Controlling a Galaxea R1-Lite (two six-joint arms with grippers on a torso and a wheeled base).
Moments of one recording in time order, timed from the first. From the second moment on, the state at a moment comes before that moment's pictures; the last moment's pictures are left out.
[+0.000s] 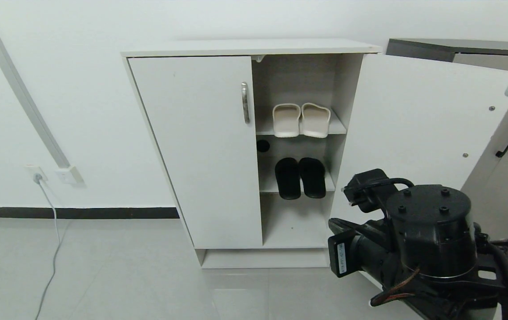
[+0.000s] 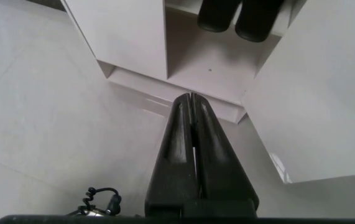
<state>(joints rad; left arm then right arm) 0.00 0.00 0.00 0.00 -0.01 0.00 0.96 1.63 -0.76 -0.51 -0.57 0.21</state>
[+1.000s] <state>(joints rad) 0.00 0.00 0.00 0.00 -0.01 0.00 0.96 1.65 -0.76 -0.50 -0.57 0.21</state>
